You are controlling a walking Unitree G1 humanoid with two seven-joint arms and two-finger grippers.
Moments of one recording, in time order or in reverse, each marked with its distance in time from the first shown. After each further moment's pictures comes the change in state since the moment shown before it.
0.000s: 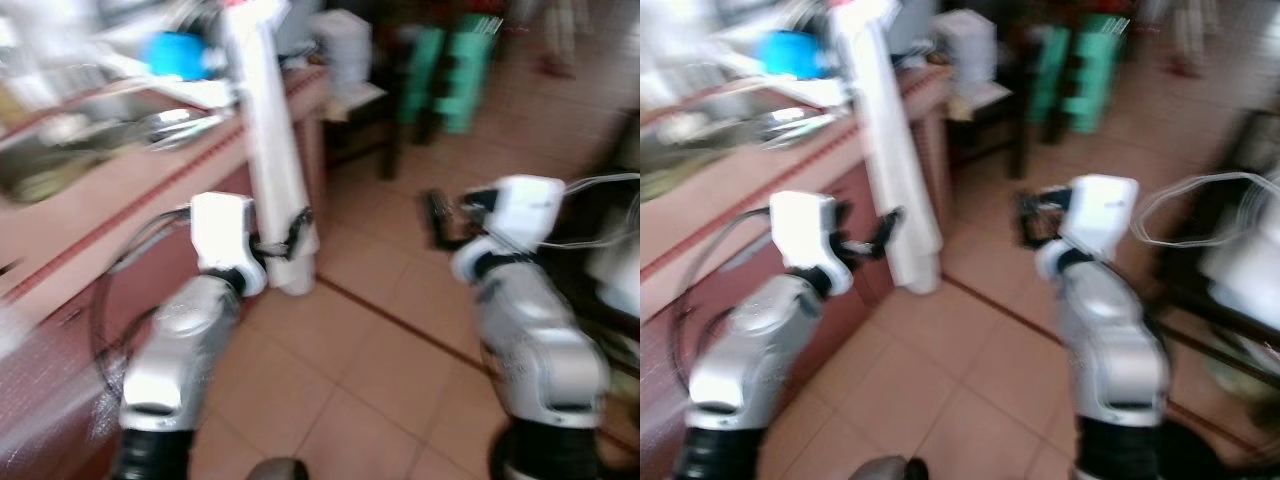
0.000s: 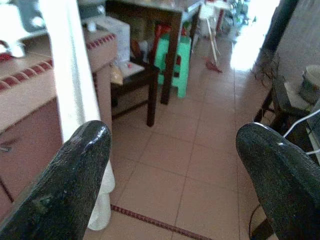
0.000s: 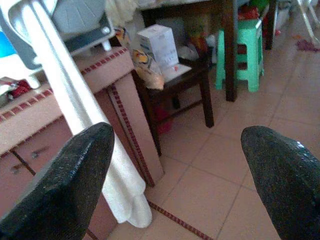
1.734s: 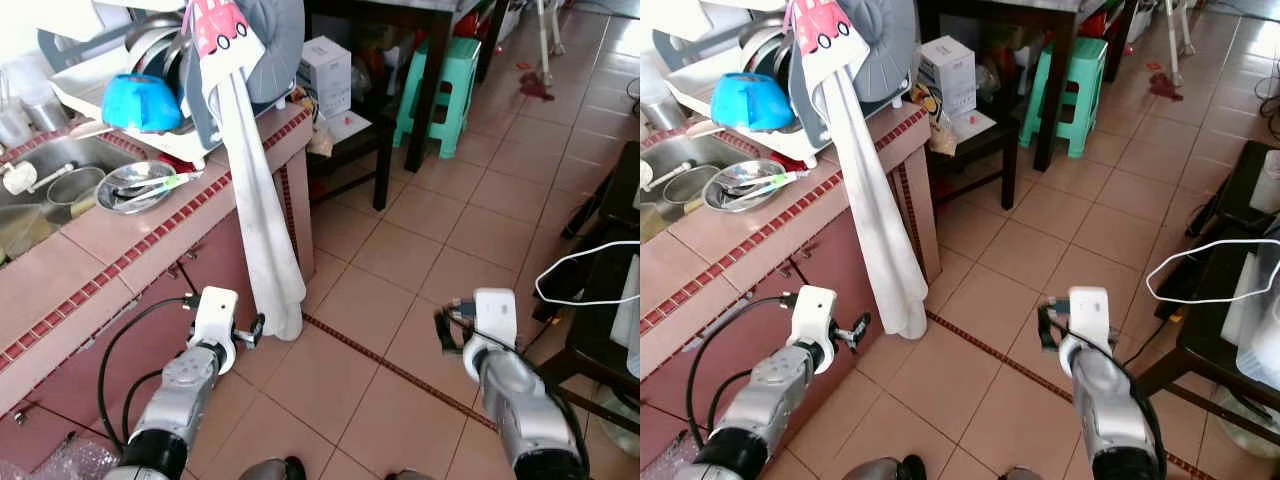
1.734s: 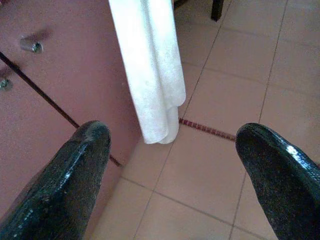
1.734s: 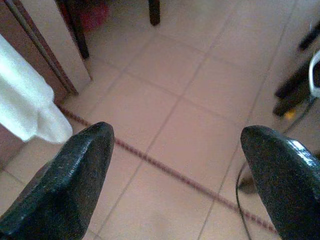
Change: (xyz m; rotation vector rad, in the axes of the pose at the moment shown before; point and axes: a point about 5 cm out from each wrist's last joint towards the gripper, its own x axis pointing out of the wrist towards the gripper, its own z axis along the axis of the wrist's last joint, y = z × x) left arm -0.024 0.066 -0.147 0.170 0.493 0.208; right arm -0.026 -0.086 -0.159 -0.174 0.483 -0.217
